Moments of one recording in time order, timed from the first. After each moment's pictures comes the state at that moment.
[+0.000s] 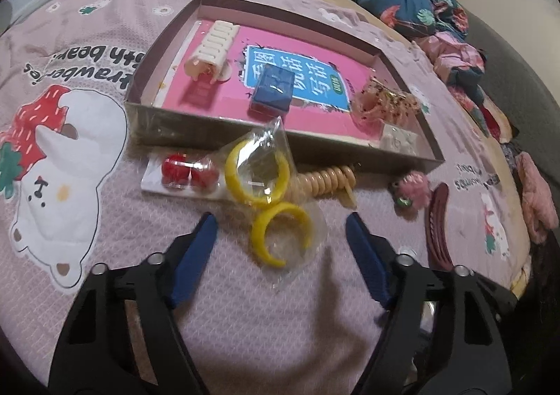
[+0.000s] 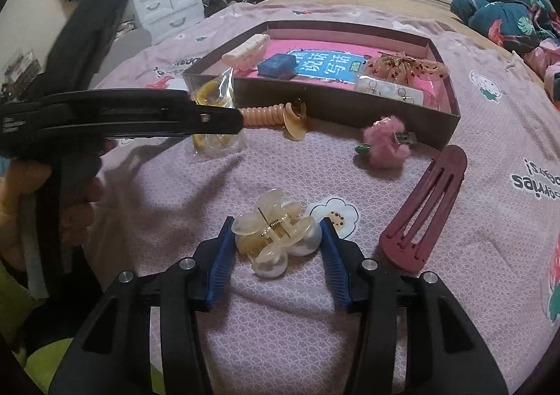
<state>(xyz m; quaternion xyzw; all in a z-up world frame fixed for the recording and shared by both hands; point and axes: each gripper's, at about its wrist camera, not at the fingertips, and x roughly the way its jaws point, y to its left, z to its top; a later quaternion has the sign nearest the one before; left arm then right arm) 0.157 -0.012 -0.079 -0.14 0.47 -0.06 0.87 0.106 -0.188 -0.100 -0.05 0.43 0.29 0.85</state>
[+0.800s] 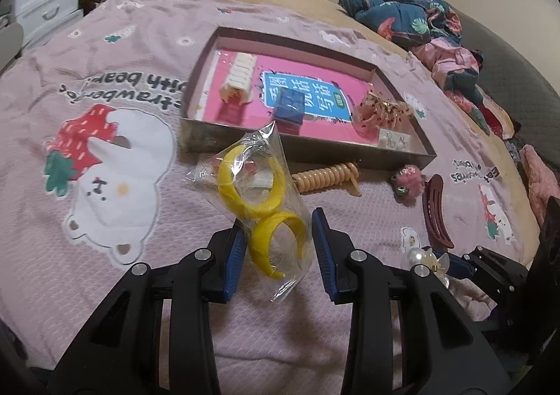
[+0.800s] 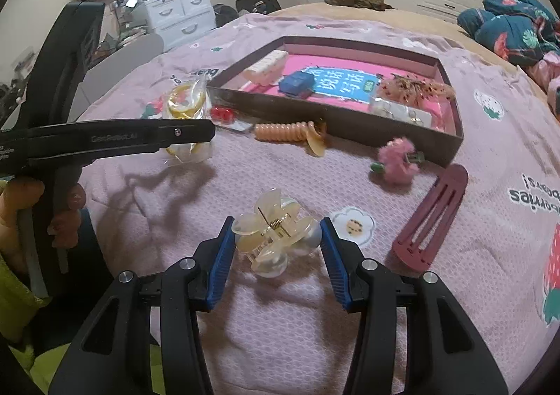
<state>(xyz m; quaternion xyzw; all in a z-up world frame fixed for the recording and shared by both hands) 0.113 0.008 -0.051 -0.11 0.43 -0.05 0.89 0.093 -0.178 -0.081 -0.06 0.41 0.31 0.86</state>
